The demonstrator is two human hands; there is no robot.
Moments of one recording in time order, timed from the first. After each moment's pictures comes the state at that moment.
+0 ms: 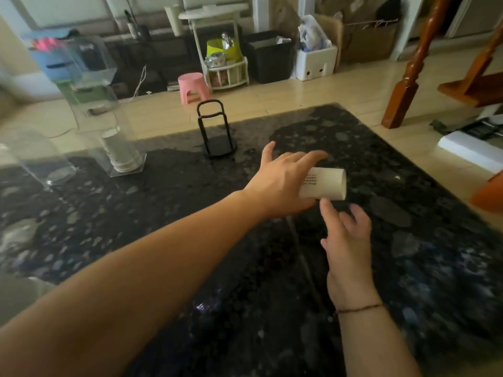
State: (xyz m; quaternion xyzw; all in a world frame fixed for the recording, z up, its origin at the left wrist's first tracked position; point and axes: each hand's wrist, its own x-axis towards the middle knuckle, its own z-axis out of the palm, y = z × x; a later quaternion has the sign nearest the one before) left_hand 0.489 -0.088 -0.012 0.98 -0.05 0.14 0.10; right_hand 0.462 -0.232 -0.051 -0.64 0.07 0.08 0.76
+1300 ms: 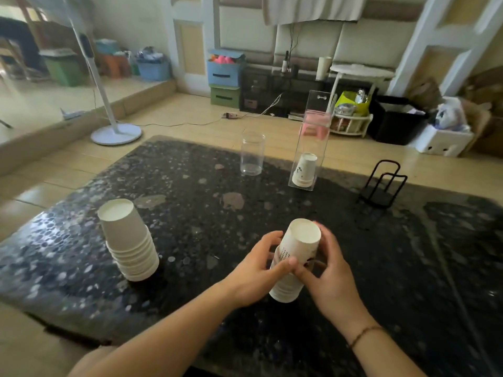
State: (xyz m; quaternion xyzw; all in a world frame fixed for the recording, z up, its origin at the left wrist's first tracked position) left_hand 0.069 0.066 -0.002 0.76 0.26 0.14 0.58; right_hand 0.205 -0.047 0.009 -0.70 -0.46 0.21 0.50
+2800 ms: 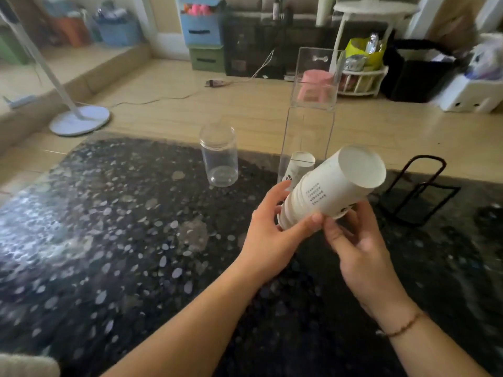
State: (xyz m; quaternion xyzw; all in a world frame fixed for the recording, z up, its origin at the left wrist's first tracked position) left_hand 0.263 0.202 0.006 0.70 0.27 0.29 0.60; right_hand 0.370 0.097 0.016 -0.61 -0.39 0.27 0.64
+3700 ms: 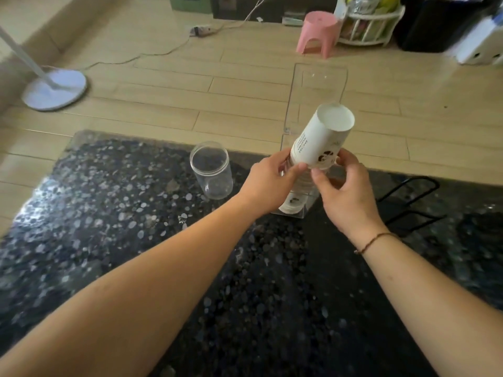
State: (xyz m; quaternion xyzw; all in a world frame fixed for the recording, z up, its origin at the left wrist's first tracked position) left_hand 0.354 0.331 0.091 0.79 0.34 0.14 0.48; right_hand 0.462 0.218 0.098 -0.81 -0.32 0.19 0.45
